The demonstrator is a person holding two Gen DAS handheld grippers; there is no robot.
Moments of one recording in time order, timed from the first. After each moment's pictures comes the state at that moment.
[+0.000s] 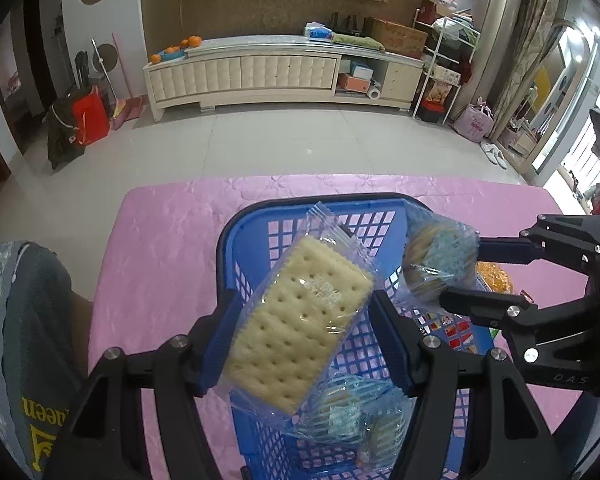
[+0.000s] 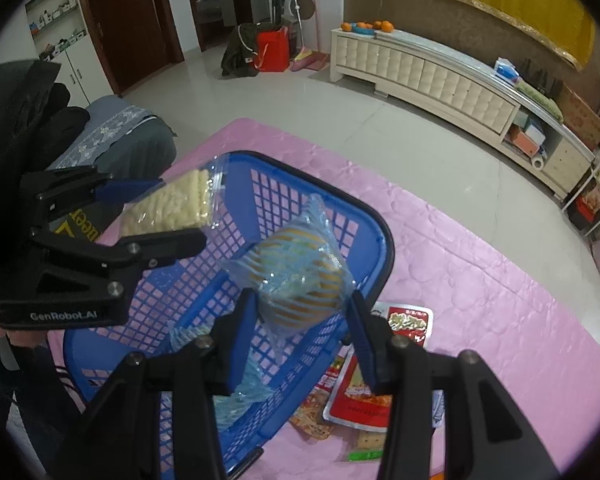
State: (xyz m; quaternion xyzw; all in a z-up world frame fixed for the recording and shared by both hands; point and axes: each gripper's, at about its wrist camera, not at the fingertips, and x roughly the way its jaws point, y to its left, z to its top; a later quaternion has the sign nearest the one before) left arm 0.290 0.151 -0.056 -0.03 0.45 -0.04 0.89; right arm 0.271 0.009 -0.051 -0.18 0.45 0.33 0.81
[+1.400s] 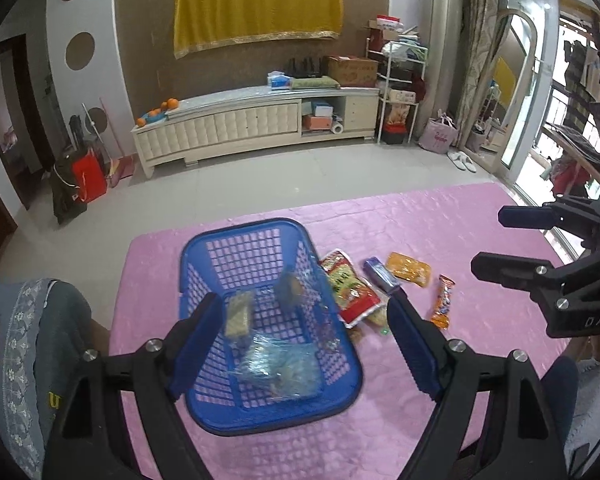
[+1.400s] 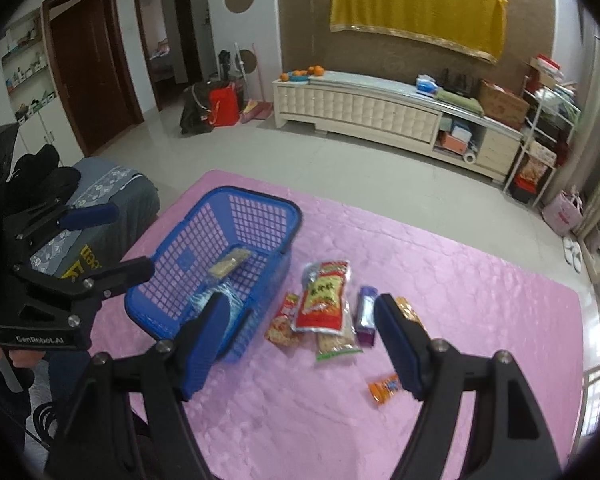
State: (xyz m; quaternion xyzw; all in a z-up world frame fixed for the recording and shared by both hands) left arm 0.167 0.057 0.040 0.03 0.38 -0.07 0.92; right arm 0.156 -0.113 0.047 -0.11 0.40 0.25 0.88
